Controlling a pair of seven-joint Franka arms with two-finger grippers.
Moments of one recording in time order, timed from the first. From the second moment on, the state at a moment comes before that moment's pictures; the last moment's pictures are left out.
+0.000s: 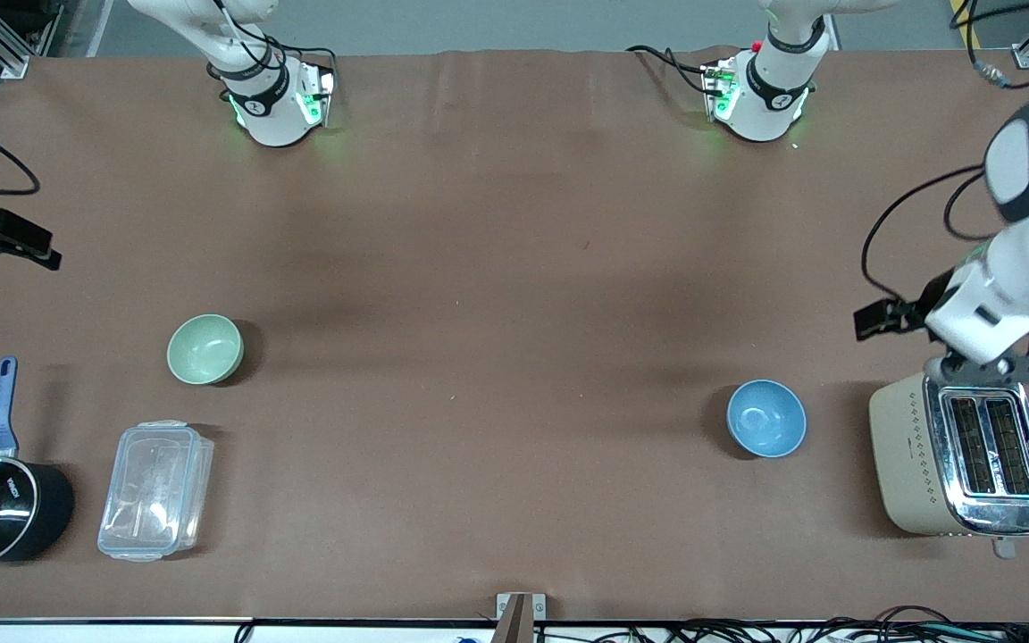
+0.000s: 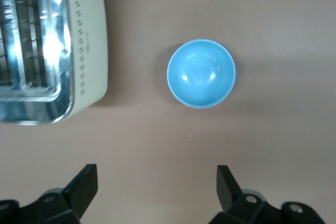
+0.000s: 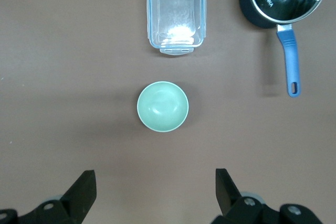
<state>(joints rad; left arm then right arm) 0.01 0.30 -0.11 -1.55 0.04 1.80 -0.07 -0.10 0.05 0.00 -1.62 -0.01 1.64 -0.08</state>
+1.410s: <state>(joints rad) 0.03 0.68 -0.10 -1.67 0.04 2.32 -0.07 -0.17 0.31 -0.01 -2.42 -0.01 2.80 -0.19</state>
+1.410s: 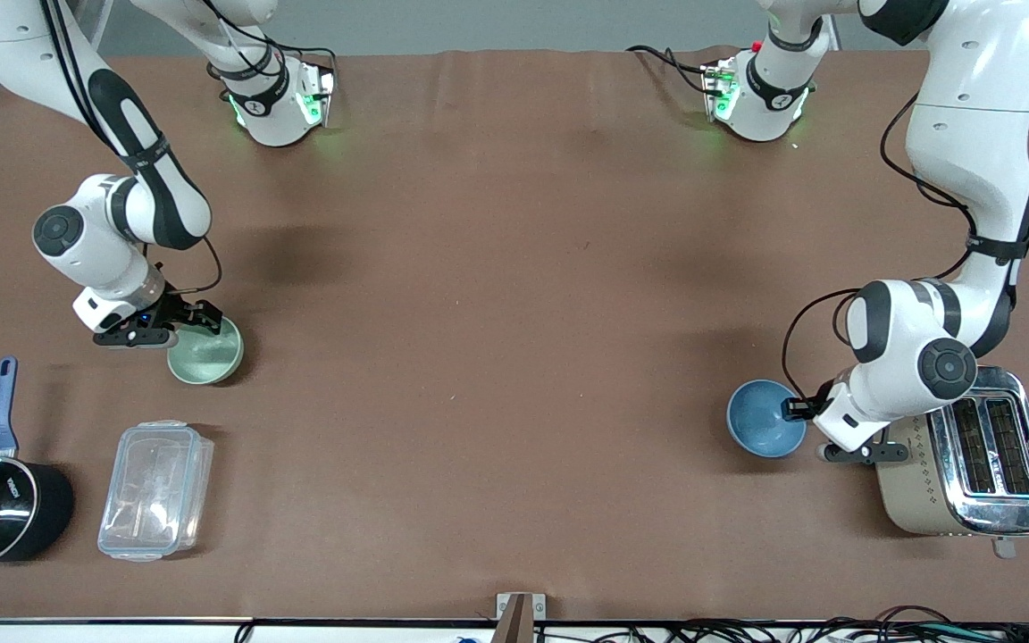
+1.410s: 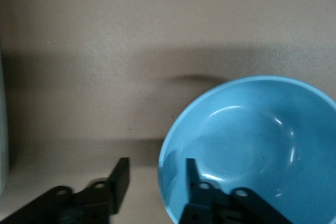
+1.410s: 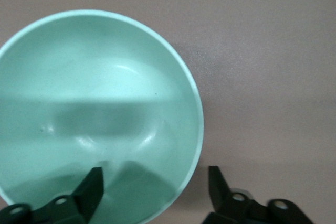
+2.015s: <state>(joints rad) 0.02 0.64 -0.18 -1.64 0.04 2.25 -0.10 -0.19 0.30 0.00 -2.37 -0.01 2.77 -0.19</state>
